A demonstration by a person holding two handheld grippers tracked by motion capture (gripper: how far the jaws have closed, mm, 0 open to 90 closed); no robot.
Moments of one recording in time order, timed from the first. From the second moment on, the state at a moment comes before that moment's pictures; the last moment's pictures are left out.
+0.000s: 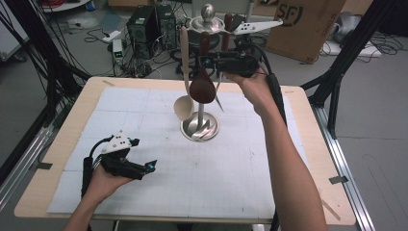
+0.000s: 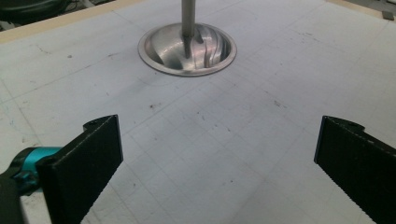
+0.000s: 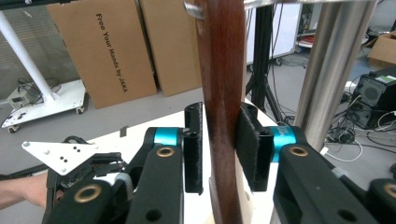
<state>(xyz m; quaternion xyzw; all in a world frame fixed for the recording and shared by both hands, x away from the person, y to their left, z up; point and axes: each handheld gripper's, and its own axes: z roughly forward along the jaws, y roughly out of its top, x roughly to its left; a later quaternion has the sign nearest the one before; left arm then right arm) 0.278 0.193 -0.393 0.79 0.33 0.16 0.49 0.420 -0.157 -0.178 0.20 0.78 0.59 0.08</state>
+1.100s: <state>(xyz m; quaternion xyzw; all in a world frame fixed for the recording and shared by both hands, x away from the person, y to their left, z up) 0.279 0.192 -0.393 0.79 0.33 0.17 0.49 0.394 -0.187 -0.193 0.20 0.76 0.61 0.10</state>
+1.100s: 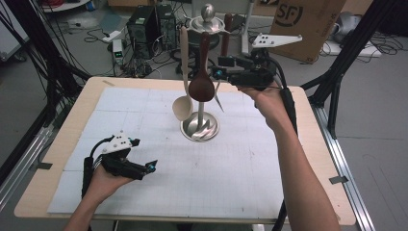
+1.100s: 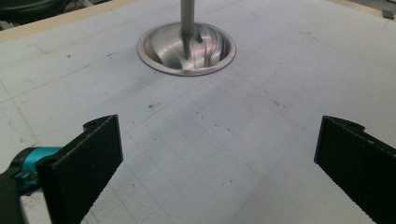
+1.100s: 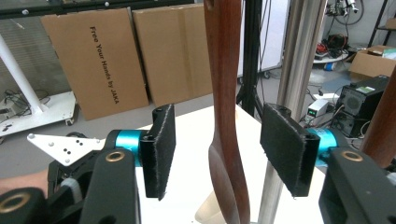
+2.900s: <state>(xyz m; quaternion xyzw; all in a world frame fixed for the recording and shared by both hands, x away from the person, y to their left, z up) 0.279 0.193 -0.394 0.79 0.33 0.16 0.49 0.375 -0.213 -0.257 0.27 0.75 0.59 0.11</state>
